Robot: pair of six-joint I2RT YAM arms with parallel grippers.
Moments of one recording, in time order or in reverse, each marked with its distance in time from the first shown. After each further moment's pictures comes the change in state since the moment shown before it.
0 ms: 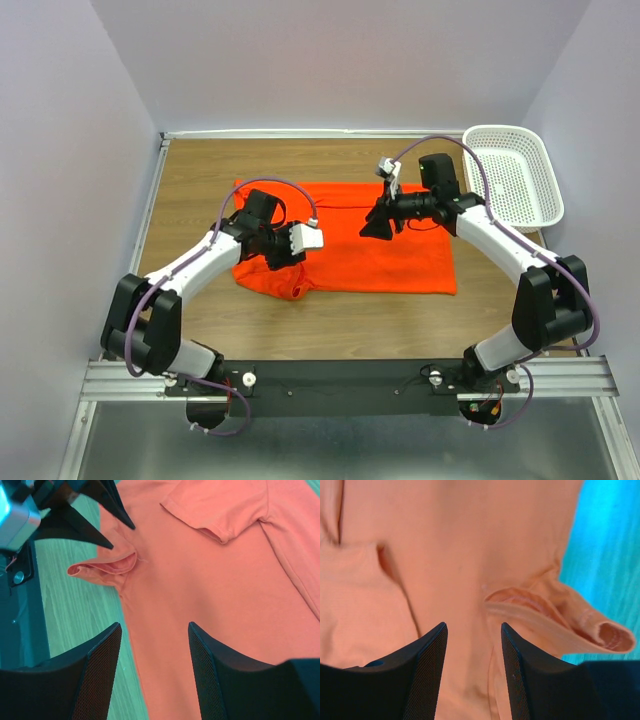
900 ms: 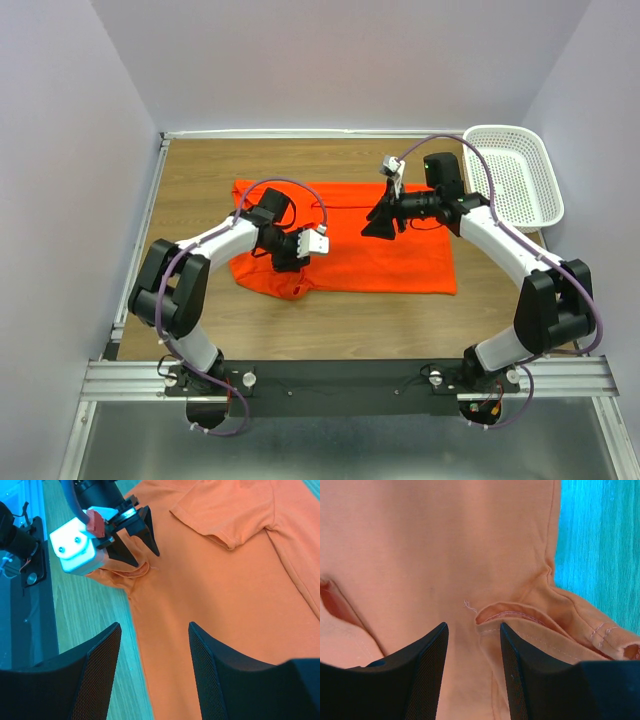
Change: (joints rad) left arm -0.002 0.232 0.094 -0.071 0.086 0.173; right arm -0.015 -0.022 -0.004 0.000 -0.058 0.009
